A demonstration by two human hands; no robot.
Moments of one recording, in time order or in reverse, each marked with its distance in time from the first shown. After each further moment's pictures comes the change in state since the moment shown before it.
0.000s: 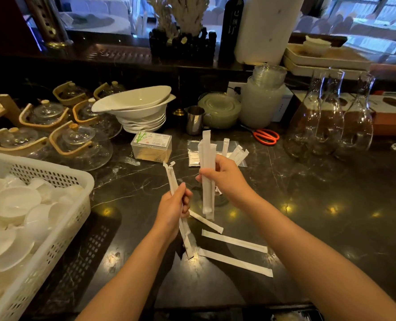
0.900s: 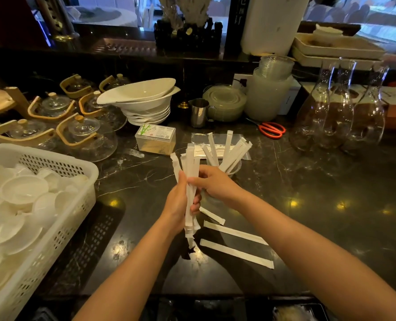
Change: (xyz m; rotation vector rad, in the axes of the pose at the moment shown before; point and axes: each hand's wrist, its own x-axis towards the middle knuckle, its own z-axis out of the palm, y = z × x) left_hand -0.005 -0.007 0.007 -0.106 -0.107 -0.172; right_hand -0.011 0.011 0.022 -0.055 -0.259 0.109
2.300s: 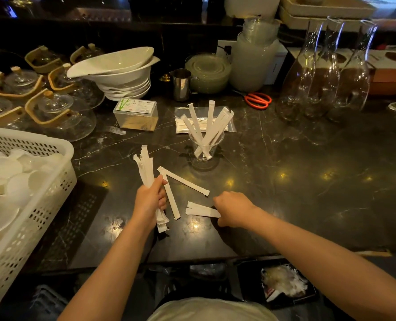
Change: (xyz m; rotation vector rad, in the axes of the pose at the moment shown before) left_hand -0.020 -0.034 -0.024 0.092 0.307 0.040; right_hand -0.058 0.101 -0.014 -1.182 -0.268 0.129
